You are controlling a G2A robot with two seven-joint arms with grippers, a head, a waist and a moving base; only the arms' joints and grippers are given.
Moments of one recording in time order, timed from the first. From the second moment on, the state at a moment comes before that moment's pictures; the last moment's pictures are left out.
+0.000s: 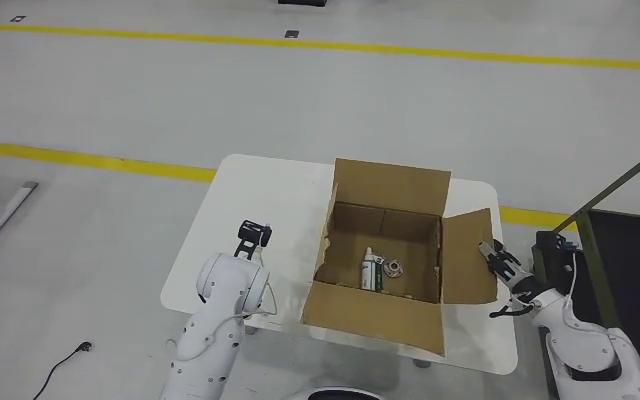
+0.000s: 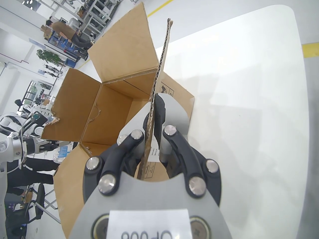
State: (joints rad) left arm 1.12 -1.49 -1.27 -1.70 1.68 -0.05 -1.54; right arm -1.56 -1.12 1.81 -1.65 -0.39 -0.28 0.52
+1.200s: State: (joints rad) left arm 0.89 -1.54 -1.15 -1.01 1.59 0.03 -1.19; right arm -1.57 -1.11 1.80 -1.66 -0.38 -0.28 0.52
